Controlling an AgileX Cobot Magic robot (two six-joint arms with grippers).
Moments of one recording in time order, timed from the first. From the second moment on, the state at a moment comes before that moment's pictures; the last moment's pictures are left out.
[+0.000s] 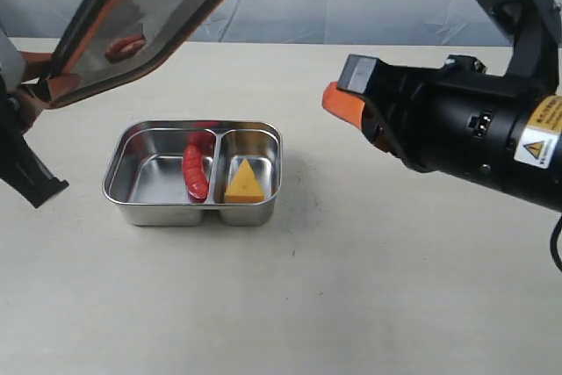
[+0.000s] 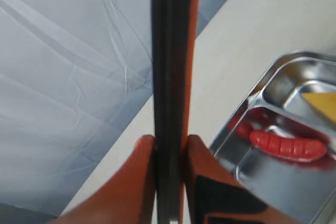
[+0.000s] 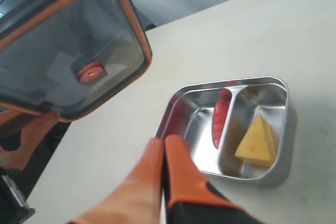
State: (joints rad) left arm -0.47 0.88 -0.49 1.10 0.08 -0.41; right arm 0.91 1.07 -0.60 0.07 -0.06 0.70
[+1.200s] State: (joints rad) left arm -1.00 1.04 -0.55 1.18 0.79 -0.44; right arm 1.05 1.28 -0.81 -0.45 0.14 -0.16
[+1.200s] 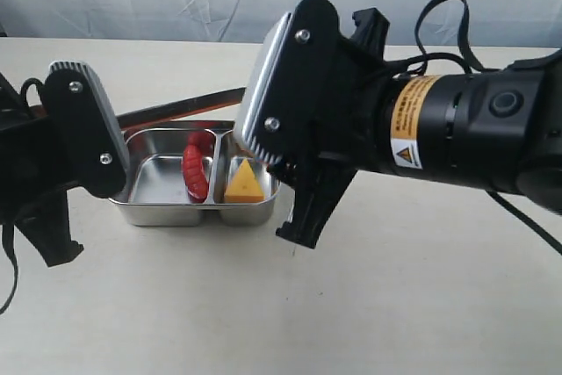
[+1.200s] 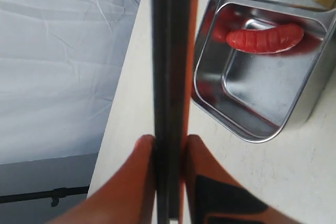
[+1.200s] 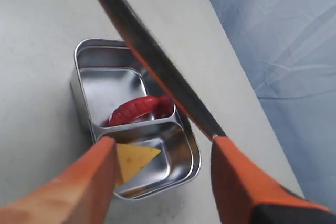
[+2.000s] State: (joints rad) left arm -1.00 1.15 -0.60 1.19 0.82 -0.44; right arm 1.18 1.40 -0.98 -0.62 0.38 -0.19
